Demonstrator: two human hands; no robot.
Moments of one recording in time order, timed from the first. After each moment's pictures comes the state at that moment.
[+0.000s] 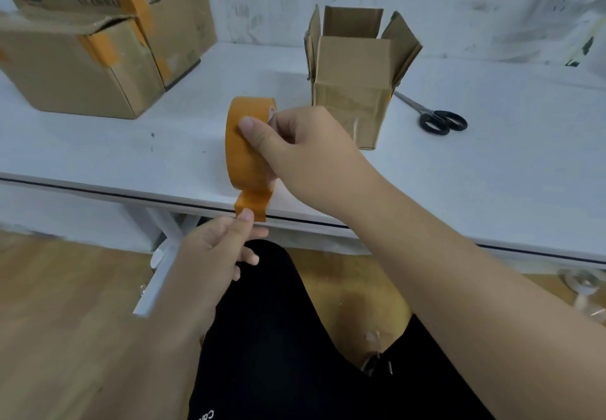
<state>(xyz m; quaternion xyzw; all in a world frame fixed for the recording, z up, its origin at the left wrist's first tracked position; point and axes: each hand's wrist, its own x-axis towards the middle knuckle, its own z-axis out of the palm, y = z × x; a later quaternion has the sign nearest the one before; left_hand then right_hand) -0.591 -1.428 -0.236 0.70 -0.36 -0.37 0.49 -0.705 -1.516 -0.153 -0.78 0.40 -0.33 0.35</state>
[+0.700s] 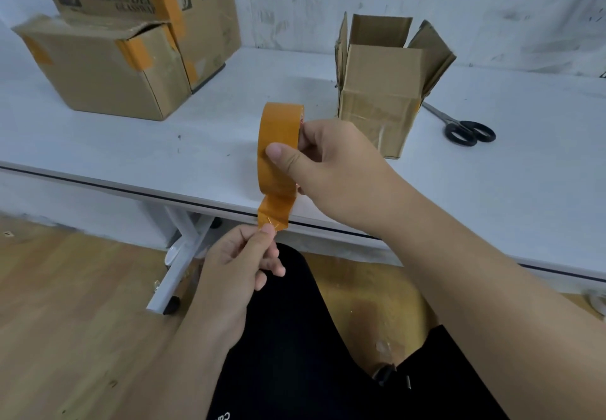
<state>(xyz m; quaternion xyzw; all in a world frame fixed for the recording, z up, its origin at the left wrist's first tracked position) -0.591 -1.423 -0.247 0.60 -0.29 -0.46 0.59 -0.709 -1.514 -0.153 -0.81 0.36 -0.31 0.35</state>
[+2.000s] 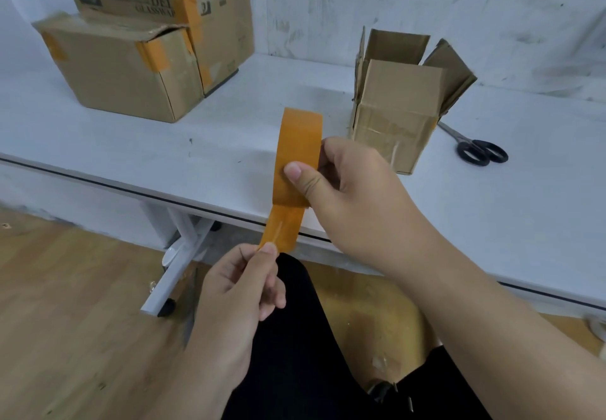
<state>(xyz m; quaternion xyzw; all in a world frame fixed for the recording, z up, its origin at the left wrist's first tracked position) -0.600 -1.409 -0.242 0.54 -0.29 -0.44 0.66 -0.709 -1.498 -0.157 -0.81 0.39 -0.33 0.31</state>
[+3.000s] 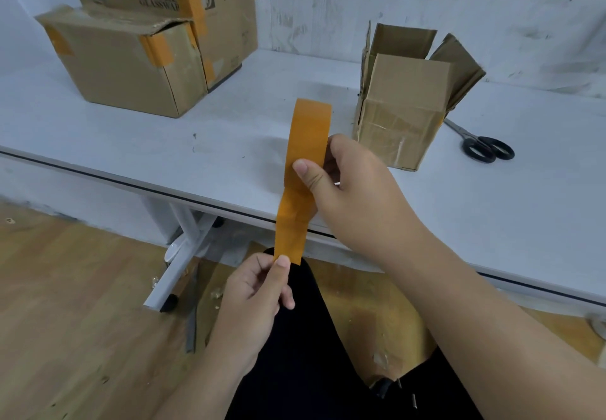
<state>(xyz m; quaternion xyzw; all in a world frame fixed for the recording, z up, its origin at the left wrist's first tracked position) -0.595 -1.415 -0.289 0.59 -0.35 -0.42 0.59 -0.701 -1.508 -0.169 -0.81 0.42 -0.31 0.27</state>
